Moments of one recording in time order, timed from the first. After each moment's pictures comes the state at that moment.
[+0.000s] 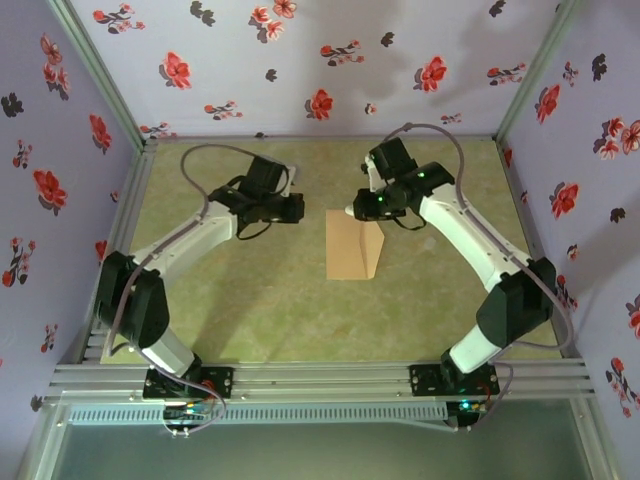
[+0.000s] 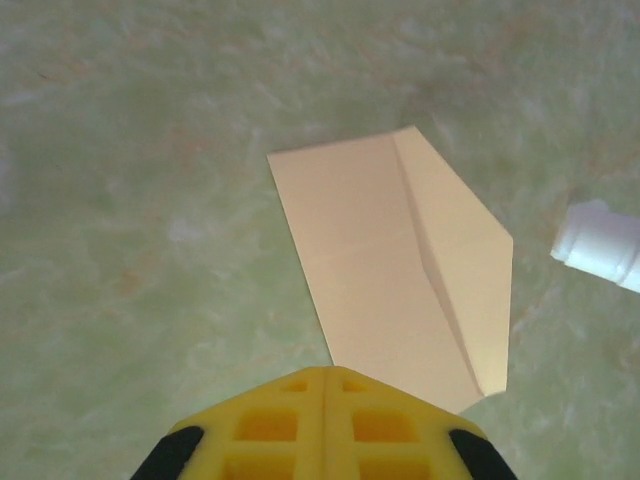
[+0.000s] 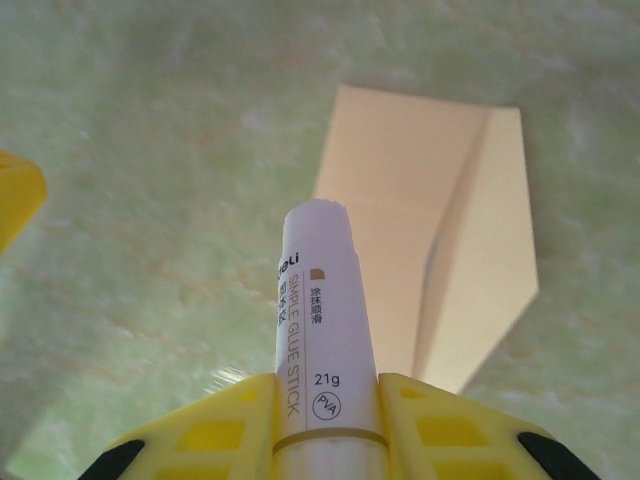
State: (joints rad) left arm -0.61 1.63 1.32 -0.53 0.16 -0.39; right arm 0.51 1.59 1.53 -1.01 -0.15 0.32
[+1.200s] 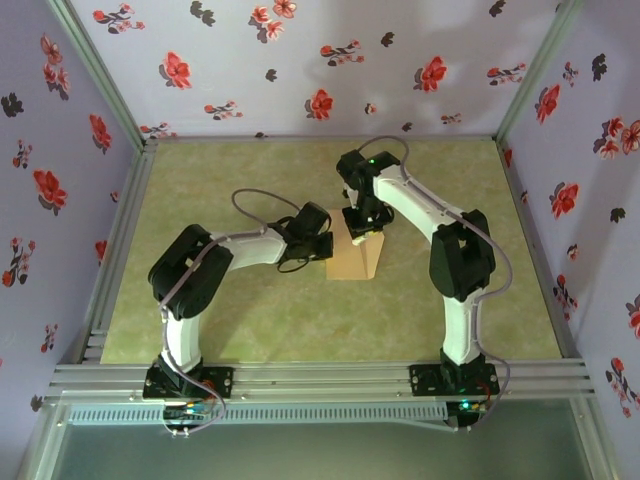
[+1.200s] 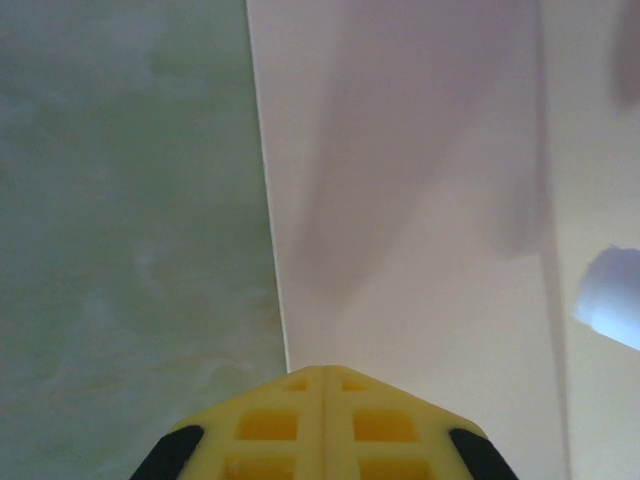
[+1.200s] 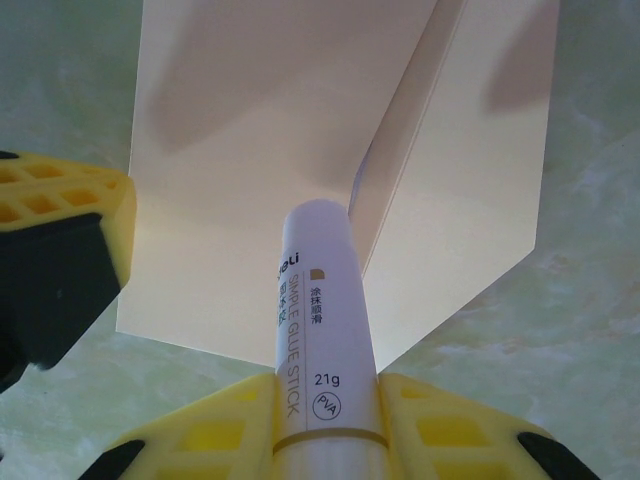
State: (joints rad) left arm -0.79 1.94 1.15 -0.16 0.05 -0.74; right arm 0.56 2.00 1.76 -1.29 -0.04 0.24
